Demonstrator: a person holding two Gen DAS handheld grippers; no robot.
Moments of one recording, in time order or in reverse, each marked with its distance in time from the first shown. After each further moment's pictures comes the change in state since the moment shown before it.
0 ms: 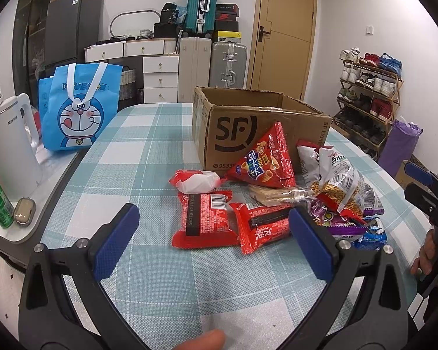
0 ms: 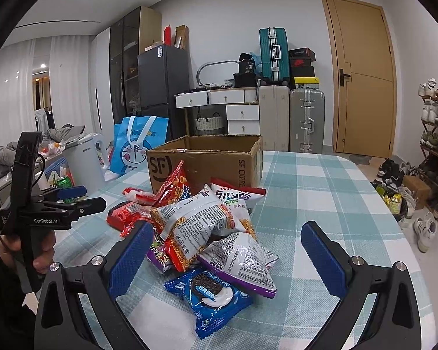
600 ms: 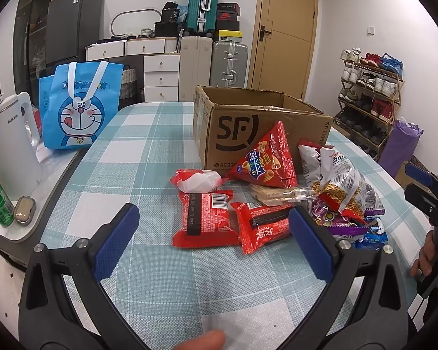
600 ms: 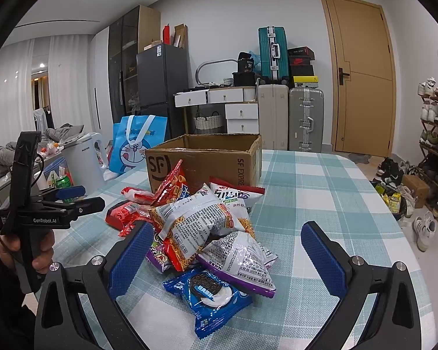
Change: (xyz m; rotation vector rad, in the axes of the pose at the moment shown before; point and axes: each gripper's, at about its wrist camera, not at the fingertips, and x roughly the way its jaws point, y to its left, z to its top) left arm 0.001 0.001 0.000 -0.002 0.002 -0.001; right arm 0.001 0.000 -0.001 0.000 0.003 -0.005
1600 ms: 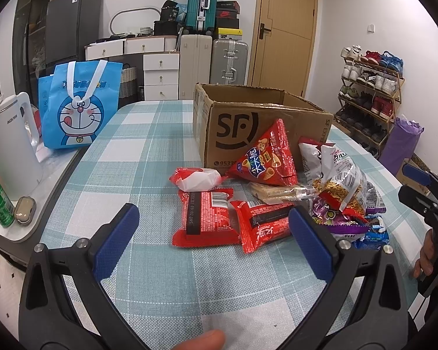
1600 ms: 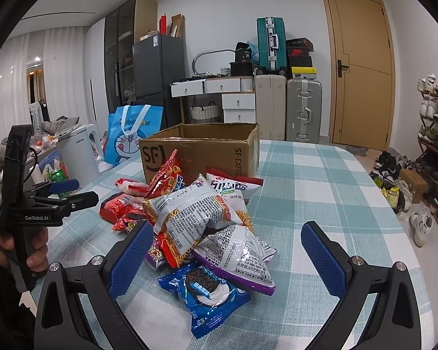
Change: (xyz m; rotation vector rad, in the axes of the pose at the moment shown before) left arm 0.001 0.002 0.000 0.000 0.005 -0.001; right arm 0.019 0.000 -0.003 0.001 0.070 -0.024
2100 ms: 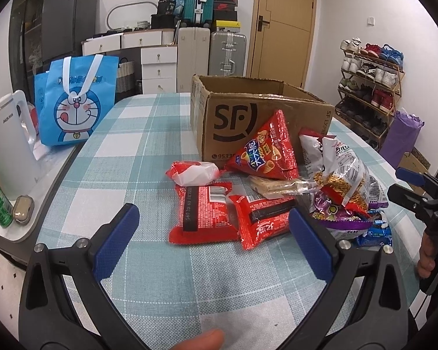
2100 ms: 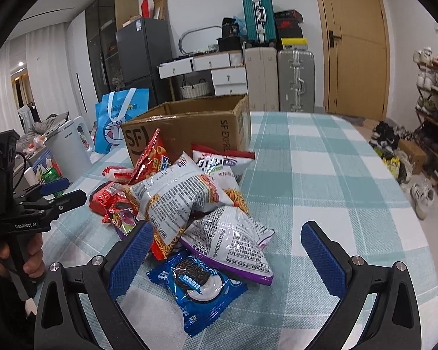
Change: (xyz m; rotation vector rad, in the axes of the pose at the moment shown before) left arm 0.014 0.000 -0.004 0.007 0.052 -0.004; right arm 0.027 -0.015 0.002 0.098 0.145 0.000
